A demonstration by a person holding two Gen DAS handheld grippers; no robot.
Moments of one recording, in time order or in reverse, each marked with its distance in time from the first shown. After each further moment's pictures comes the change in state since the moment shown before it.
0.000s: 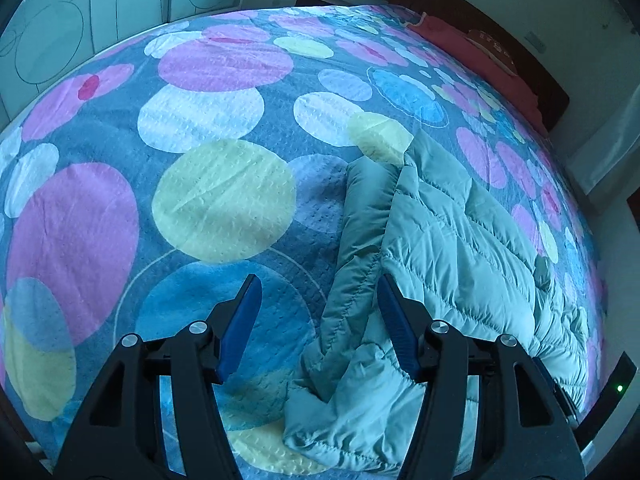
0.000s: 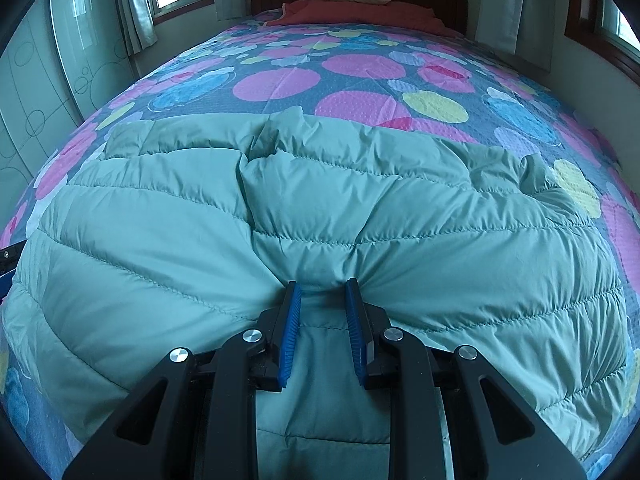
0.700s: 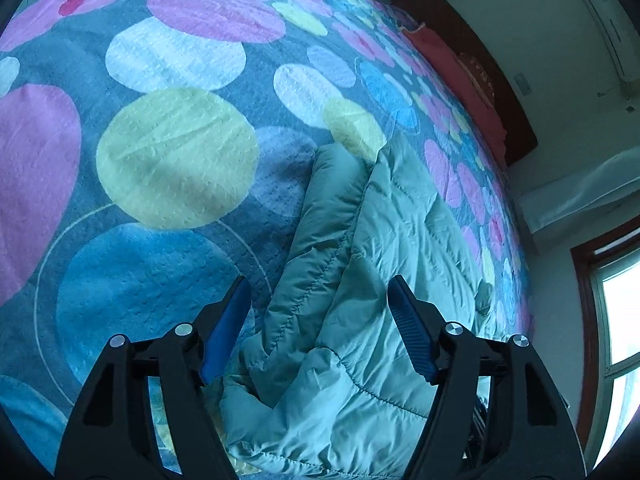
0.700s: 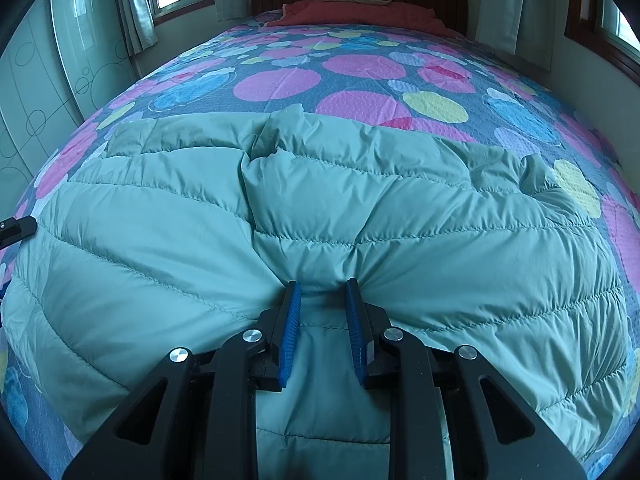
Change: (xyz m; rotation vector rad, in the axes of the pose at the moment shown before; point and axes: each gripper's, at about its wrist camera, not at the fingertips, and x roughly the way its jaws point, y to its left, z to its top) left arm 0.021 0.010 -0.002 -0.188 0.097 -0.244; right arm -0.001 0.002 -0.001 0.000 -0.004 0.000
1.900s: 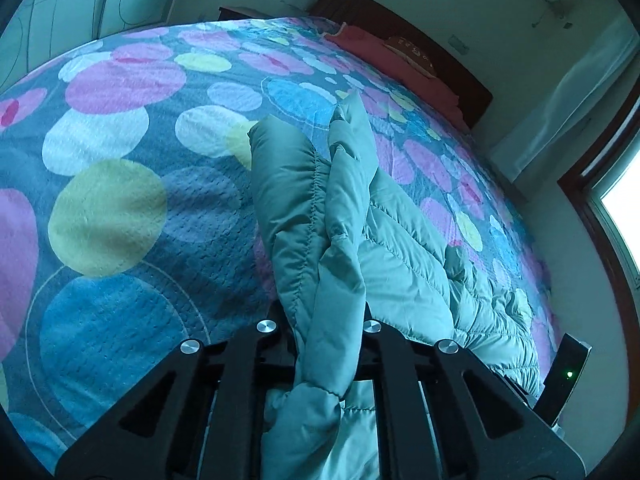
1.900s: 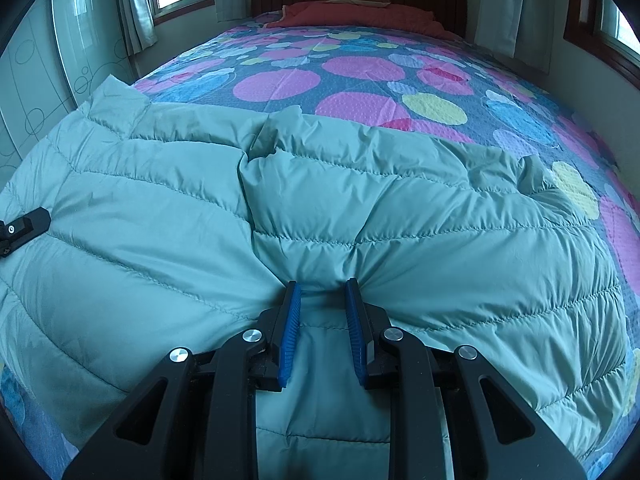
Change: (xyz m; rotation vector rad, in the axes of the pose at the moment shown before) left arm -0.018 -0.065 -0.027 0.326 -0.127 -0.031; right arm 0.002 0.001 -0.002 -0.003 -0.006 0.000
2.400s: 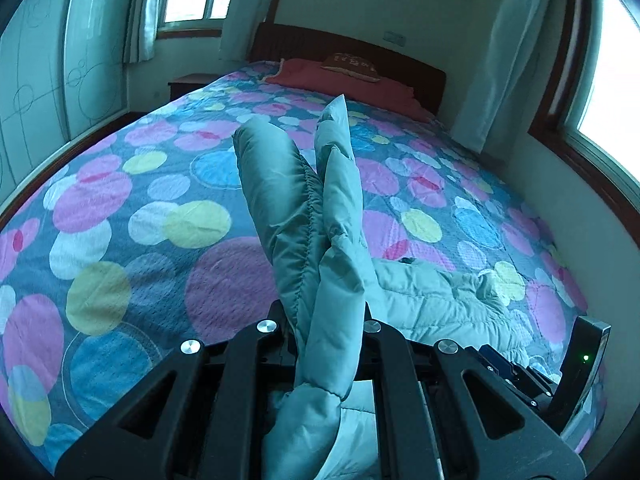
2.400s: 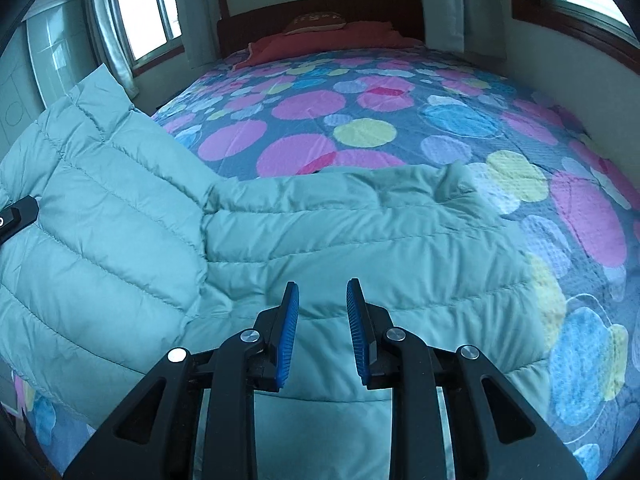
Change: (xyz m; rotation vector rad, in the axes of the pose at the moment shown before) left arm -0.045 -0.142 -0.008 0.317 -0.109 0.052; right arm -0.062 -0.095 0.000 0.176 -0.096 0.025
